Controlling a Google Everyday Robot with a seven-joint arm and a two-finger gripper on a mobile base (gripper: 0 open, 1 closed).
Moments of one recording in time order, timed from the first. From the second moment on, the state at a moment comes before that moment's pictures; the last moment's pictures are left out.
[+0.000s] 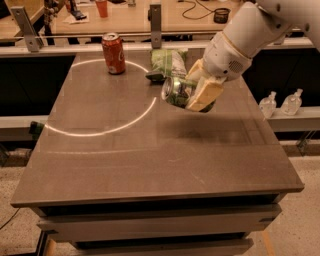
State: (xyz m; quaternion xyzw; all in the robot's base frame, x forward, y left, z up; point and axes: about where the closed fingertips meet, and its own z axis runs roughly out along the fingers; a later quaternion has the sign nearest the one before) arm 0.547 -0.080 0.900 -0.72 0.64 0.18 0.21
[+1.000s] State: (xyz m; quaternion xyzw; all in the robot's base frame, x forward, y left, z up) arm 0.534 -0.079 0.940 -0.58 0.56 0.45 0.39
